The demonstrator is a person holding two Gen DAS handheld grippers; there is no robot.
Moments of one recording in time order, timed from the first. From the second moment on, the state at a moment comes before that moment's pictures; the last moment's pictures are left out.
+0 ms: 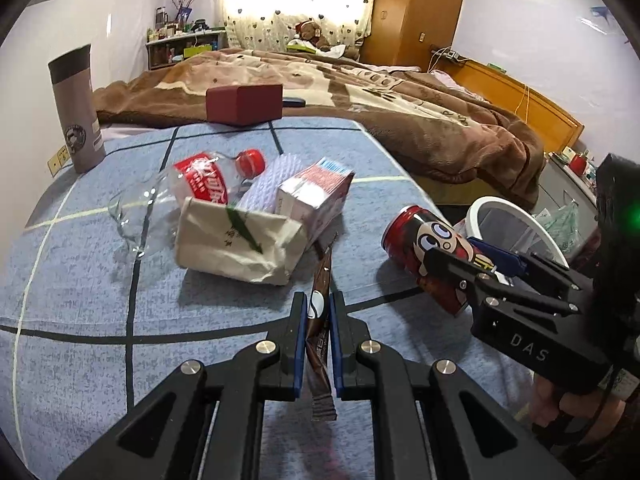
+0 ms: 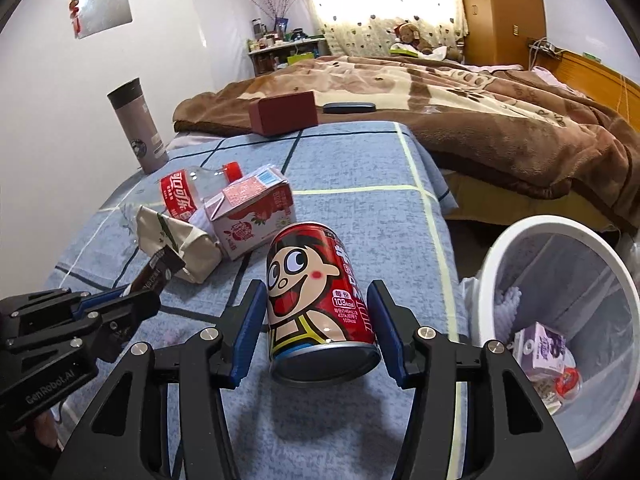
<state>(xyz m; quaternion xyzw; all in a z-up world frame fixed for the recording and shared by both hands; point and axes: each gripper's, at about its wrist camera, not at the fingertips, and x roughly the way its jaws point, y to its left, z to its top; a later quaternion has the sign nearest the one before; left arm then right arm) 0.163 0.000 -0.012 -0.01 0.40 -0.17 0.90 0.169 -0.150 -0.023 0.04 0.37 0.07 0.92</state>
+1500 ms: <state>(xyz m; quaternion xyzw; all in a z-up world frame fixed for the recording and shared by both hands) 0.159 -0.217 0.004 0.05 0.40 -0.32 0.86 0.117 -0.305 -0.008 0.09 0.33 -0.09 0.93</state>
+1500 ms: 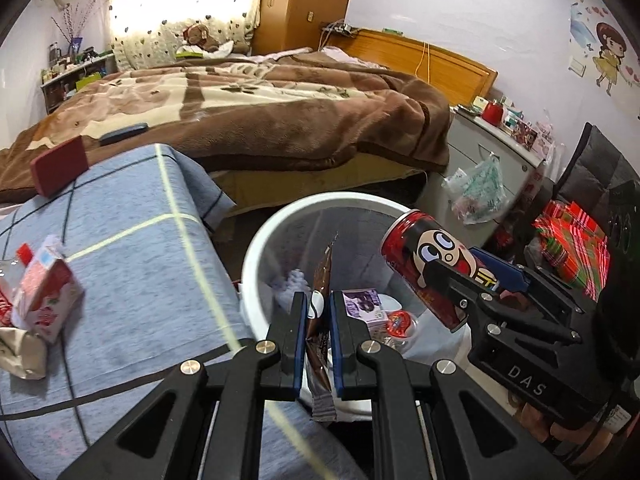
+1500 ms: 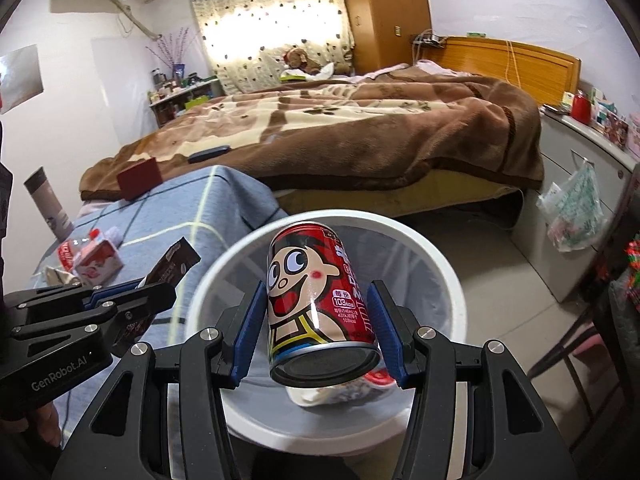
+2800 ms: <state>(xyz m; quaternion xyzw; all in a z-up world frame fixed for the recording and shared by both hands) 0.157 -0.177 0.006 0.02 0.39 -0.27 0.88 0.113 -0.304 -0.008 0.07 0.34 -0.11 0.93</state>
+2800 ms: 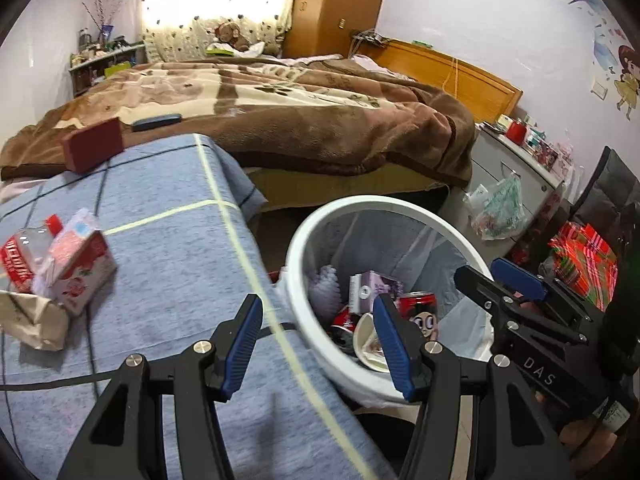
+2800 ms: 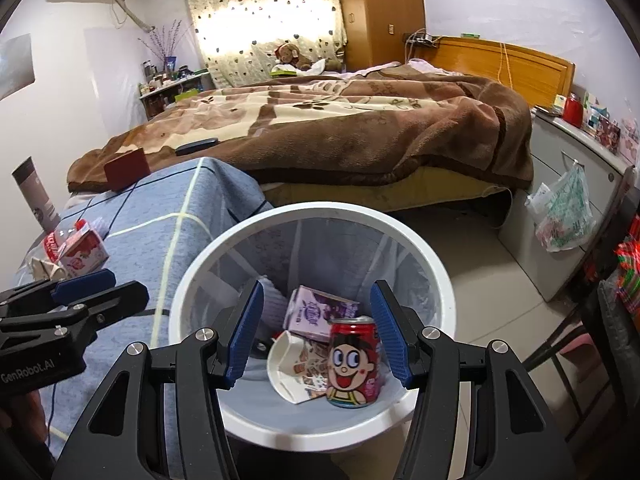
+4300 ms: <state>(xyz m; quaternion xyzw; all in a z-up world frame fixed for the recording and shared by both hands) 0.191 0.100 0.008 -0.07 0.37 -0.08 0.92 0.191 -0.129 0.000 0.05 0.36 0.07 0.93</state>
